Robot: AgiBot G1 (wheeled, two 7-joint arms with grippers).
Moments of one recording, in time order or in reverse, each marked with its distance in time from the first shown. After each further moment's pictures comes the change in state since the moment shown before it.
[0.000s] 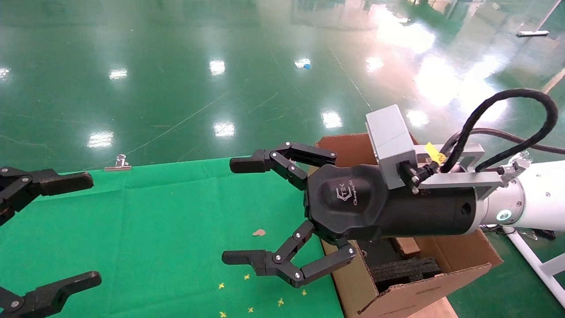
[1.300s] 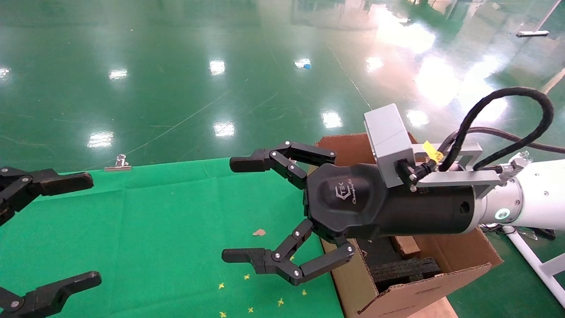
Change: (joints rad) left arm 0.000 0.000 0.000 0.000 0.000 0.000 0.000; right arm 0.007 -0.002 -0.008 -0.006 -0.004 0.002 0.002
